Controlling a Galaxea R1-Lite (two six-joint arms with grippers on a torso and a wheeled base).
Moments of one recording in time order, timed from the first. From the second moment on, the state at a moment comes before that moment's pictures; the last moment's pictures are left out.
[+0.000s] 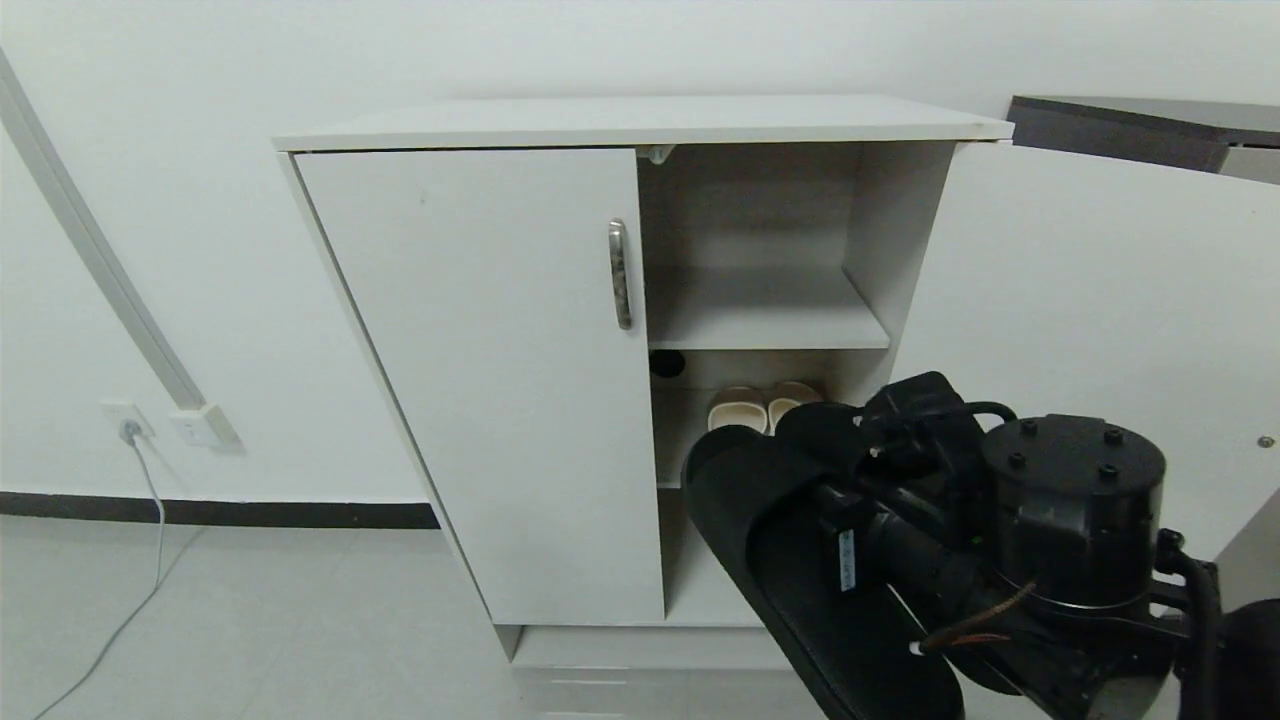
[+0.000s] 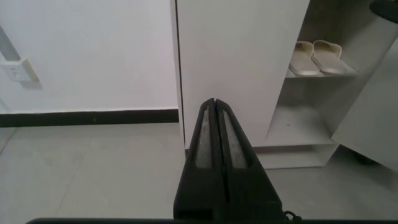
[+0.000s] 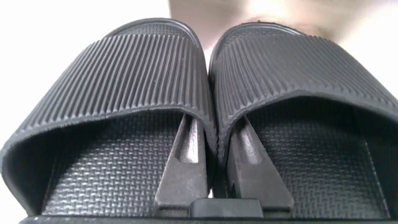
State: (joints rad) left arm 0.00 0.00 0.00 0.00 -0.02 0.00; right arm 0.89 1.67 -0.67 -0.77 -0.52 0.09
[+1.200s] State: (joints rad) left arm 0.00 0.00 0.00 0.00 -0.02 0.01; right arm 0.90 1.85 -1.32 -0.24 -0.85 0.27
